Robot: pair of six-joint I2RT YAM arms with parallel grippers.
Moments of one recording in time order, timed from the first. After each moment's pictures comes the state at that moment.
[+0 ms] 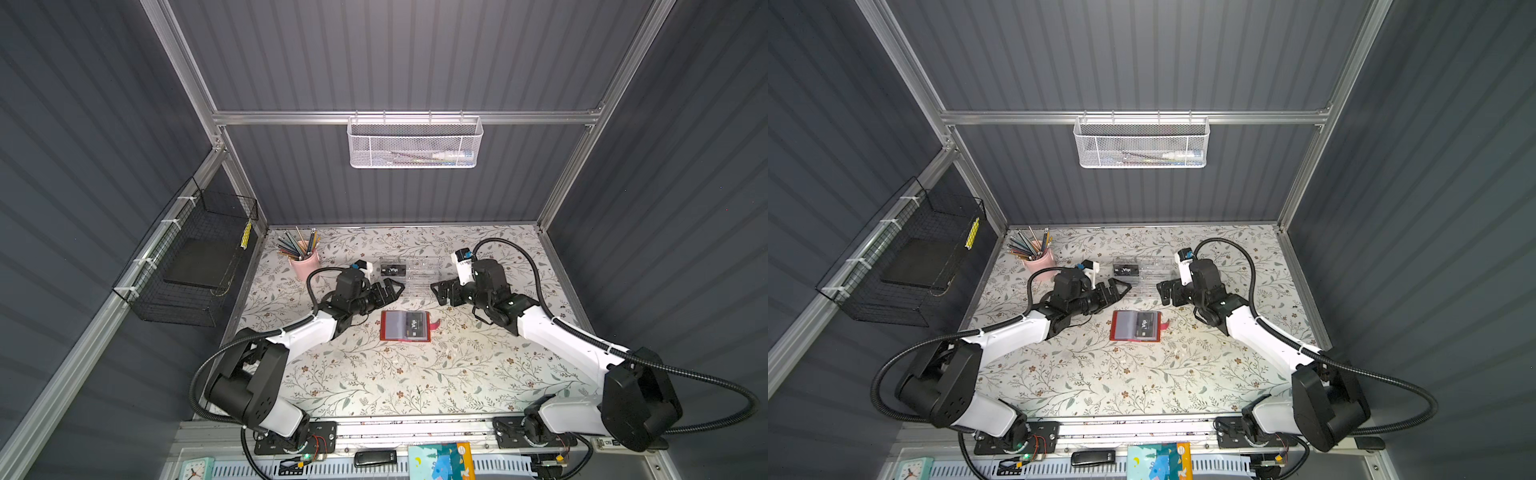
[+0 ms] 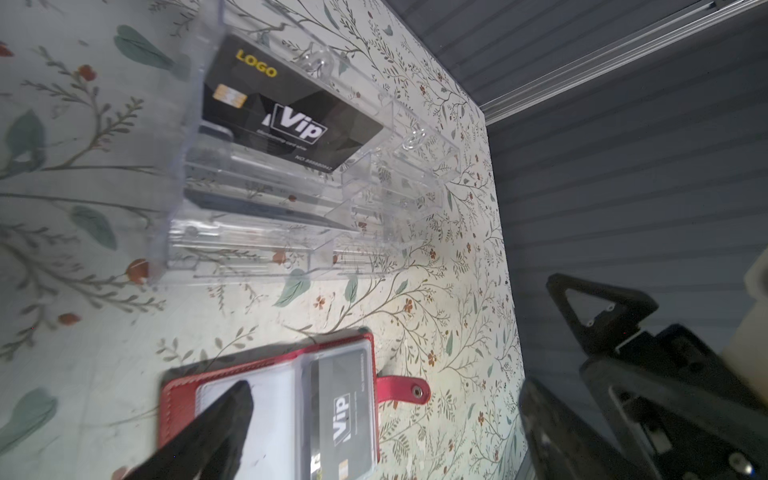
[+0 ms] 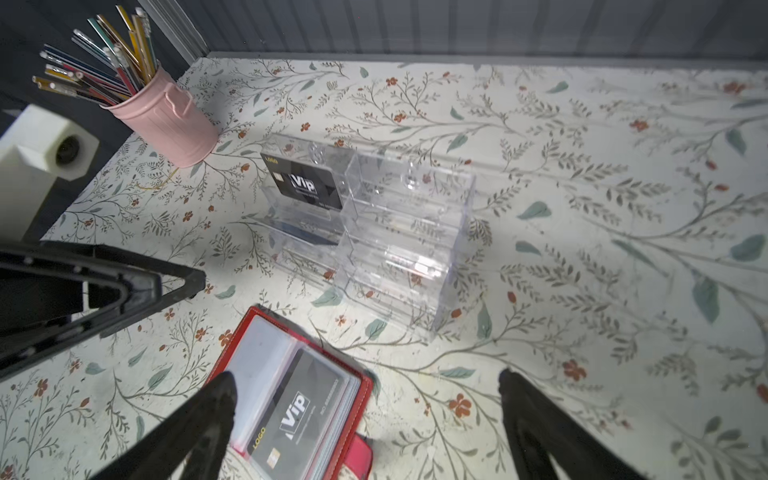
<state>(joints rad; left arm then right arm) -0.53 1.55 0.80 0.24 0.36 -0.85 0.49 1.33 0.81 -0.06 -0.09 0.25</state>
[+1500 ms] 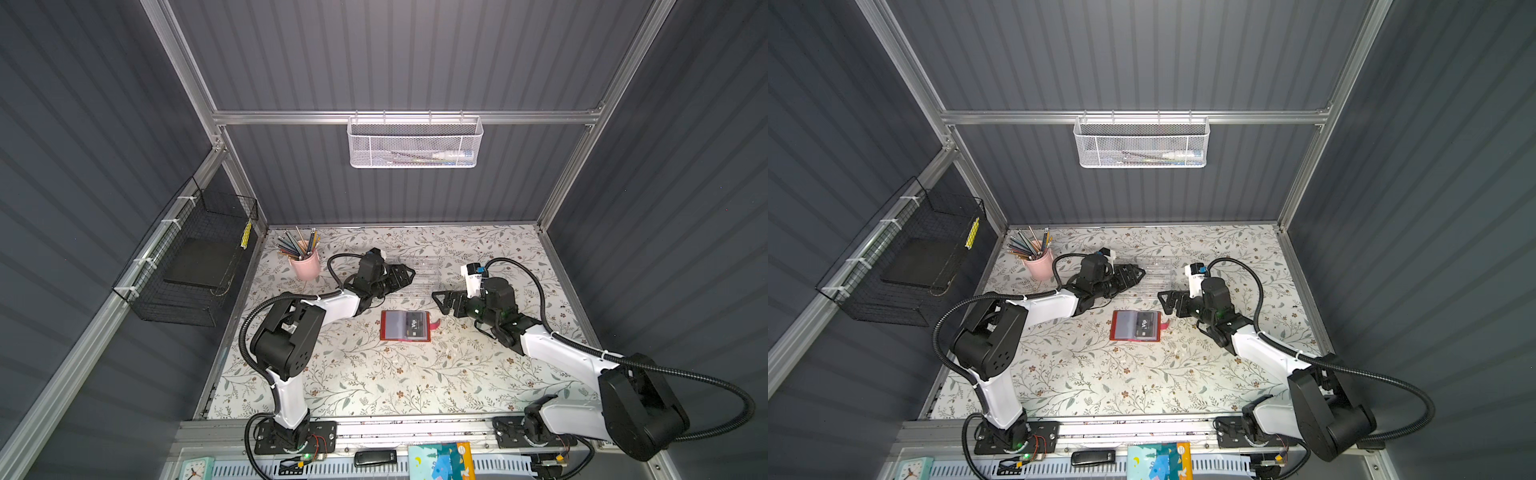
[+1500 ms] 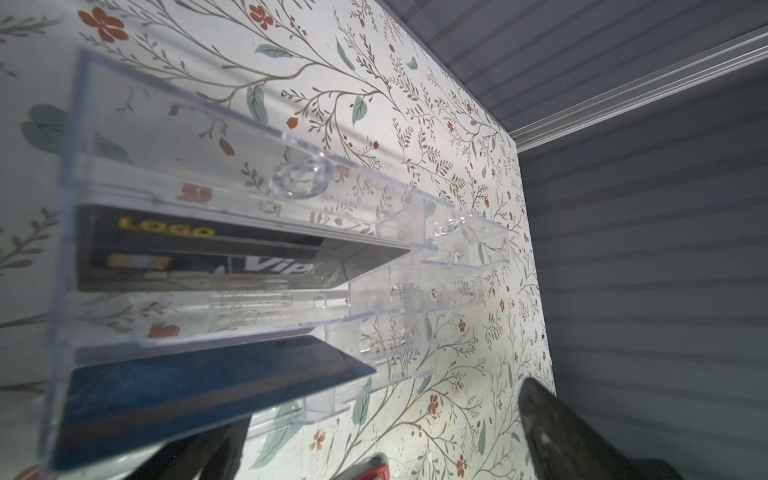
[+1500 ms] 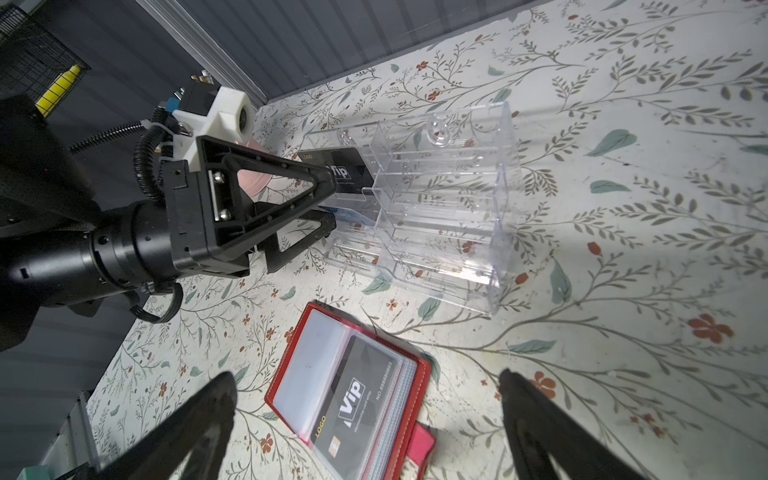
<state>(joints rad) -0.55 1.86 1.06 0.26 0.27 -0.84 0.45 1.29 0.58 0.26 -0.27 0.46</state>
